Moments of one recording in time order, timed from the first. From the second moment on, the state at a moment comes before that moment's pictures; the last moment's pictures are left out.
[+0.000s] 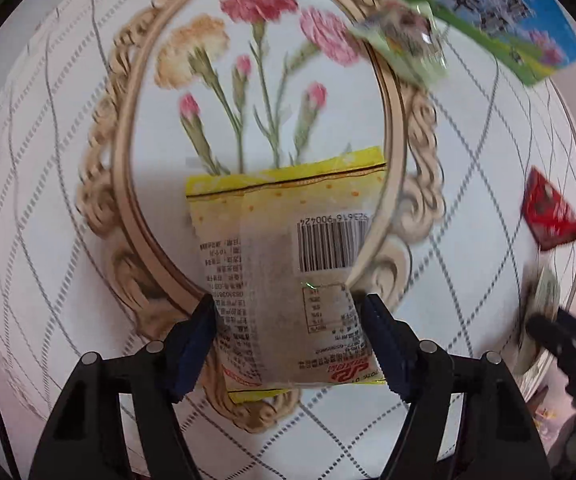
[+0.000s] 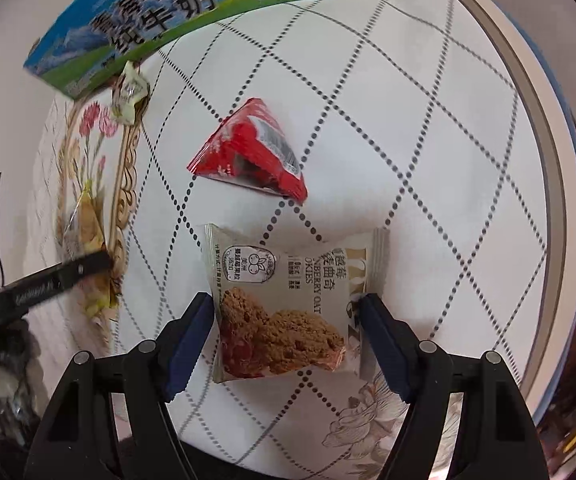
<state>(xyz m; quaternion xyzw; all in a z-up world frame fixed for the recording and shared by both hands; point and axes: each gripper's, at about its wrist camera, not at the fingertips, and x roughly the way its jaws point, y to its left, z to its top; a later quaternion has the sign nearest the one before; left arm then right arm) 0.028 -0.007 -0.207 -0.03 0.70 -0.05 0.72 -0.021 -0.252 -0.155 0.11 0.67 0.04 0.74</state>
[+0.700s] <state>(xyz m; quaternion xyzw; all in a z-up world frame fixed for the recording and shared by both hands) 0.034 0.046 -0.187 -0.12 0.71 -0.04 0.69 -0.010 -0.263 -0.136 0.12 0.66 0.04 0.74</state>
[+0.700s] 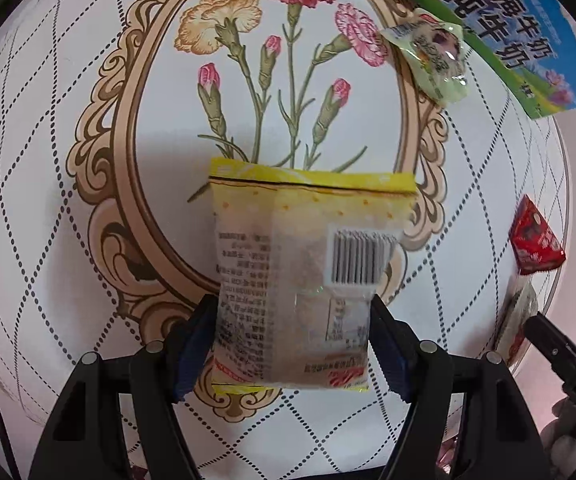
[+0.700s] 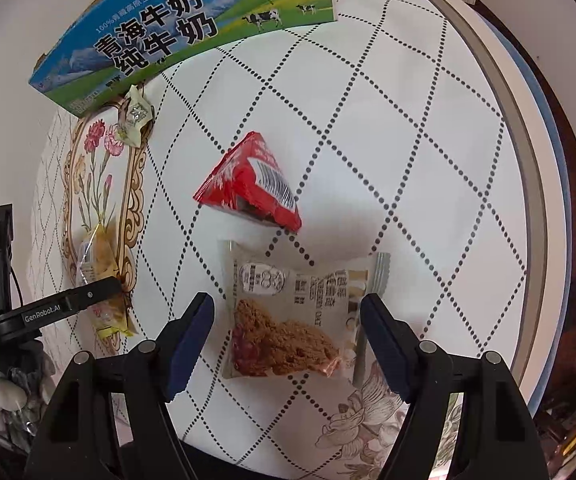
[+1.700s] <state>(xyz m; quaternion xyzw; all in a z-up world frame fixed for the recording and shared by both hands) 0.115 0.002 0.029 -0.09 0.57 -0.15 0.80 0.034 -0.253 -0.030 0.17 0.56 0.13 0.80</state>
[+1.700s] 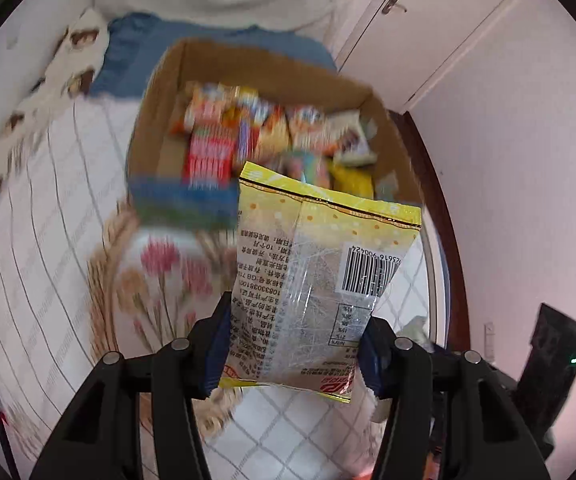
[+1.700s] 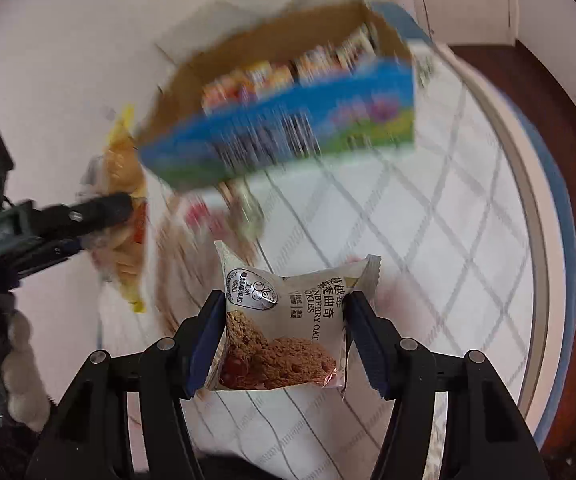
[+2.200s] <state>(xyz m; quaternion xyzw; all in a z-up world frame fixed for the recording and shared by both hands) 0.288 -0.003 -0.022 0.00 0.64 -0.04 0.77 0.252 -0.258 0.013 0.11 0.52 0.09 0.84</state>
